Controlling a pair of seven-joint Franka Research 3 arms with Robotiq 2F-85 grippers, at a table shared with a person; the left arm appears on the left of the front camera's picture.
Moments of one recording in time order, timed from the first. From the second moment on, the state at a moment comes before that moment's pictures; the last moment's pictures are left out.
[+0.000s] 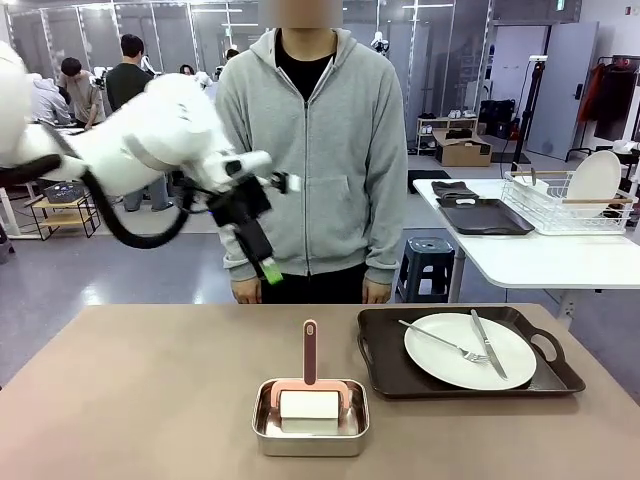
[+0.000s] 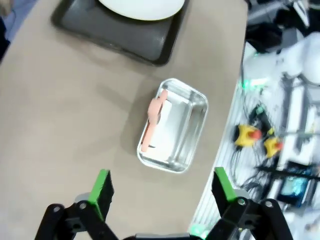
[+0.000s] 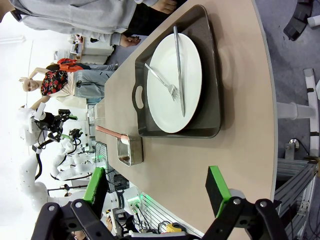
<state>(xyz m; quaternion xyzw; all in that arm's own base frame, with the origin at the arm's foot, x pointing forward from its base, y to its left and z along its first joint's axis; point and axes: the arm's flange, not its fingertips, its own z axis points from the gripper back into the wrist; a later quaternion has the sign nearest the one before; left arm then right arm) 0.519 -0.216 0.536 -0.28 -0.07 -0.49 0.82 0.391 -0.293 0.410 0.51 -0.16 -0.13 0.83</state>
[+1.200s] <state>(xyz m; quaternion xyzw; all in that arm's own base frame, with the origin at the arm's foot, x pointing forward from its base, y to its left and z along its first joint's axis) 0.331 0.199 0.415 -0.53 -0.25 -0.02 0.81 0.391 -0.293 0.410 0.51 -0.16 -0.13 0.83</state>
